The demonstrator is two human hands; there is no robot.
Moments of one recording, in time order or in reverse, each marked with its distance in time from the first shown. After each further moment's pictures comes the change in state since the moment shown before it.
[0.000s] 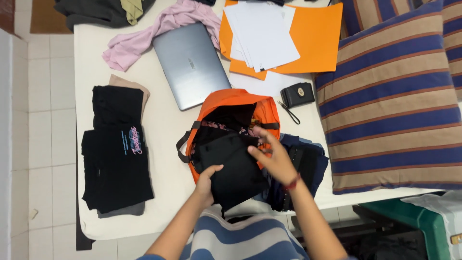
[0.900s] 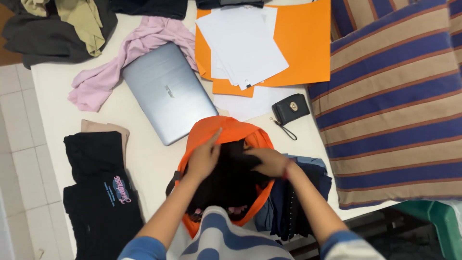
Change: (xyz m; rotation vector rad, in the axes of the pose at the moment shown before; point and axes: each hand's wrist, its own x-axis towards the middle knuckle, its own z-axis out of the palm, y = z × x) left_hand 0.066 0.159 0.125 1.513 -0.018 0.704; right_hand 0.144 0.035 -0.033 -0.525 -0.518 0.108
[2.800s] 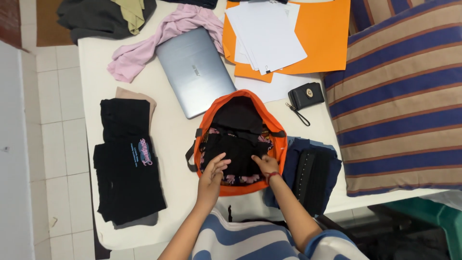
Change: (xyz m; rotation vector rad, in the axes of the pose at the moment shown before) left_hand -0.180 -0.054 0.060 -0.748 0.253 -0.064; right_hand 0.100 0.220 0.280 0.630 0.503 0.634
